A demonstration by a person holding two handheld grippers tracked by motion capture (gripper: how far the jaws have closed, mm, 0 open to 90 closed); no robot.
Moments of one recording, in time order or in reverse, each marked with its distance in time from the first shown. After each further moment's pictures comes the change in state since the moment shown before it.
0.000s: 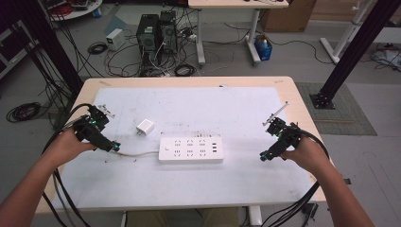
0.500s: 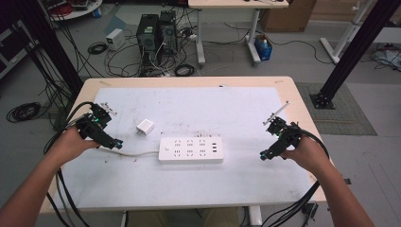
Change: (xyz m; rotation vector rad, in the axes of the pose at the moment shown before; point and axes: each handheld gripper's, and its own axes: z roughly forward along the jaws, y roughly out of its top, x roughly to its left) left arm 0.001 0.009 0.004 -0.019 0.005 -0.010; right arm -0.002 0.000 0.000 -0.011 -0.004 0.006
